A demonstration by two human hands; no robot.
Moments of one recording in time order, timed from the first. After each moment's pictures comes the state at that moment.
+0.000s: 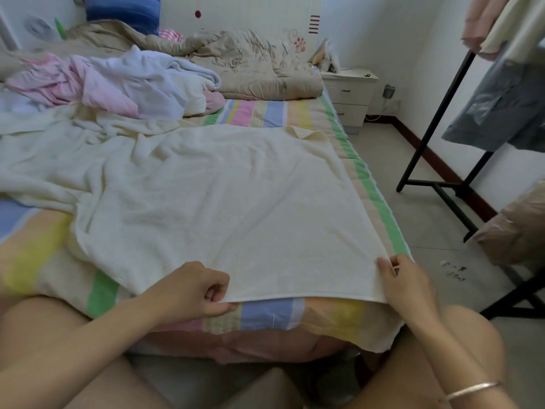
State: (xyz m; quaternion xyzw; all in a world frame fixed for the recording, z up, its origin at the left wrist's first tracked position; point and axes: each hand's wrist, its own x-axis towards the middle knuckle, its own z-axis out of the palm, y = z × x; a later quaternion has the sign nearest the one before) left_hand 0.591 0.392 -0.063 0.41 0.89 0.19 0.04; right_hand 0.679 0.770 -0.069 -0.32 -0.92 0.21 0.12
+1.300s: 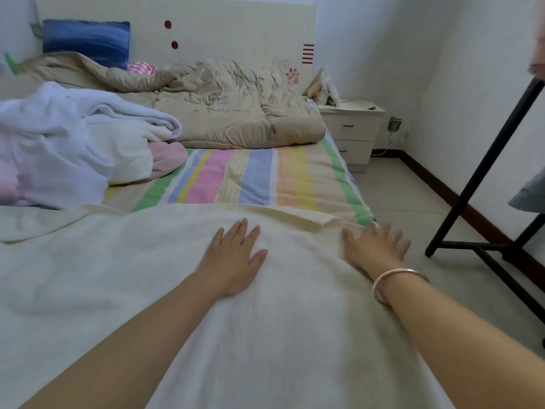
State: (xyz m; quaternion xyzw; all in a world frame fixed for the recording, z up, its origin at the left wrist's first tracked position) left_hand 0.155 0.615 -0.077 0.24 0.97 0.05 0.01; right_hand 0.194 0.888 -0.062 -0.34 -0.94 0.08 0.00
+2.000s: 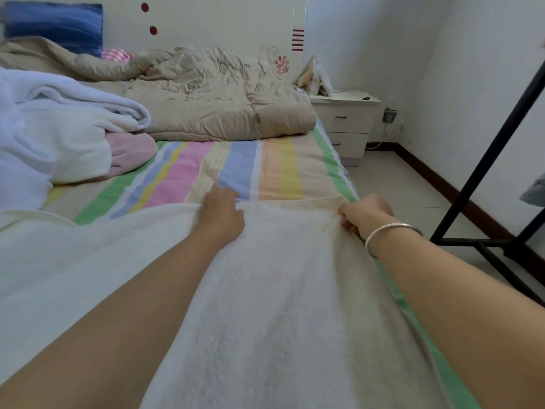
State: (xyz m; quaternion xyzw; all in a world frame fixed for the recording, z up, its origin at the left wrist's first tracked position) left_hand 0.039 0.674 -0.077 0.11 0.96 0.21 -0.10; right_hand 0.114 0.925 -0.045 -0.42 -0.82 0.37 0.11
